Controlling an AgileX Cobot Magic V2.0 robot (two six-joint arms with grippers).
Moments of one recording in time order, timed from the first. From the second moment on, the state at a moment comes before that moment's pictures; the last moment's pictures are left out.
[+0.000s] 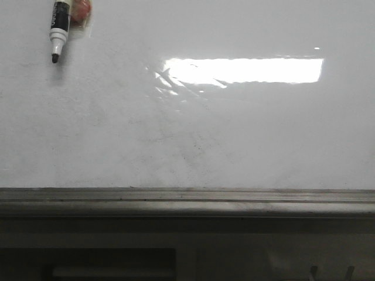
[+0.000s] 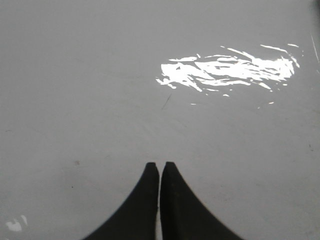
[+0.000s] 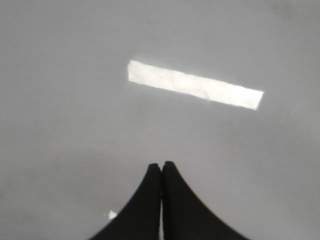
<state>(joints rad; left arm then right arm) -0.06 0.00 -0.01 -0.07 0.09 0.04 0.04 -0.01 0.01 -0.07 0.04 -0.19</state>
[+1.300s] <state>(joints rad) -0.06 0.00 -0.01 -0.40 0.07 0.04 0.04 -0.01 0.01 0.32 -0.01 -0.19</state>
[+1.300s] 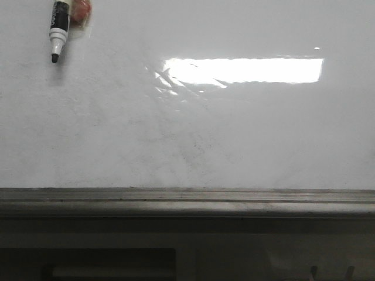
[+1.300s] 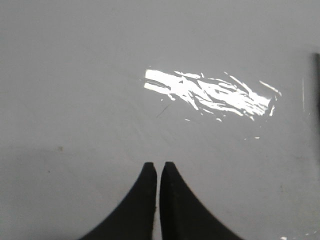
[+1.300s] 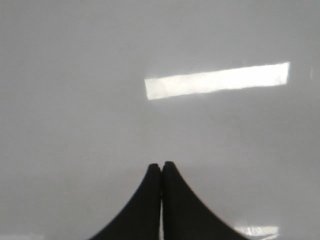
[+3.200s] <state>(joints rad) -0.46 1.12 -0.73 -1.10 0.26 0.93 0.04 0.62 -0.52 0.46 0.56 -0.26</state>
